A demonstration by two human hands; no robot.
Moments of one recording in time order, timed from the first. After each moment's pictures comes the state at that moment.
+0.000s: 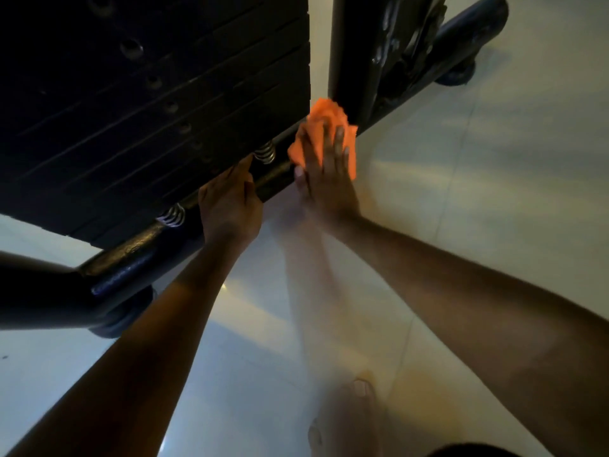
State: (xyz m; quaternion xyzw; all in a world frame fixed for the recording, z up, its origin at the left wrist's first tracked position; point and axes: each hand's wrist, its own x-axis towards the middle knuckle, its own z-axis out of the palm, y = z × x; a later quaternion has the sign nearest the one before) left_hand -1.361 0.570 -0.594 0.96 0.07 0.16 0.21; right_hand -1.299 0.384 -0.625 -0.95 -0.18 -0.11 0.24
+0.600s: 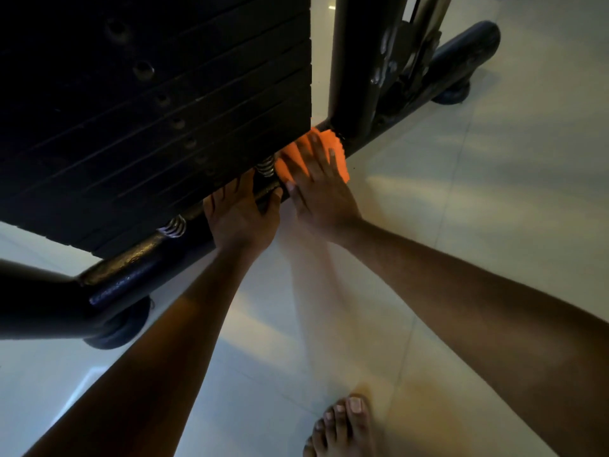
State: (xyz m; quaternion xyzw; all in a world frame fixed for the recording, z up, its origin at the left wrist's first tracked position) left_hand -1.353 0.555 -0.606 0.97 0.12 0.16 0.12; right_hand -1.289 0.384 -0.613 -0.94 -0.28 -0.10 0.19
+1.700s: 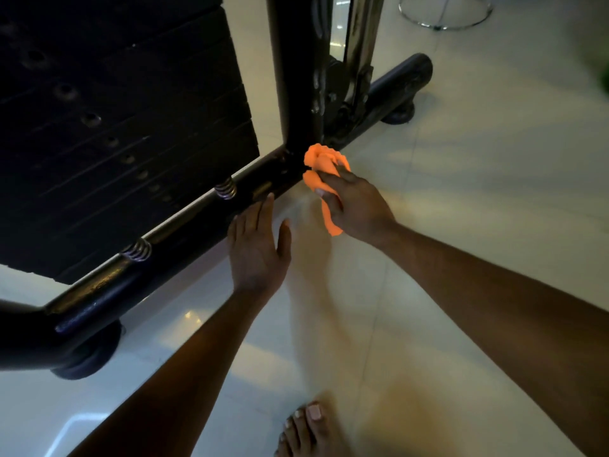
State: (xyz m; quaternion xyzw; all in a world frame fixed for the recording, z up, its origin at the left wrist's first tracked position) left_hand -1.385 0.468 -0.602 0.96 0.01 0.21 0.19; right_hand -1.295 0.258 -0.568 -0.93 -0.25 -0.11 0.26
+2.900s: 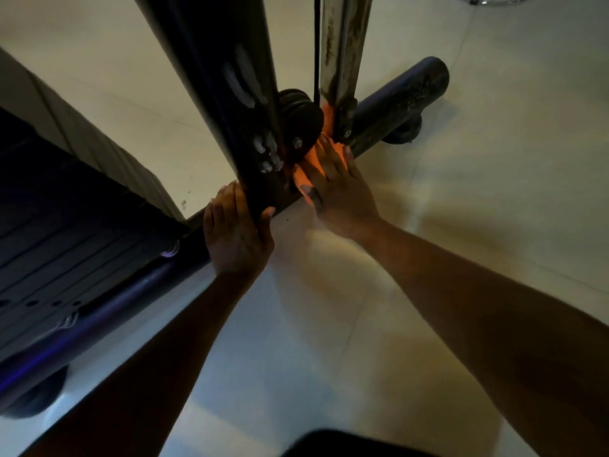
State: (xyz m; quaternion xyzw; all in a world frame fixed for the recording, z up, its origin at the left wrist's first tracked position) left_hand -1.234 0.415 -0.609 0.96 0.08 0.25 0.05; right_hand -1.129 0.210 -0.609 -0.93 -0.30 -0.15 0.12
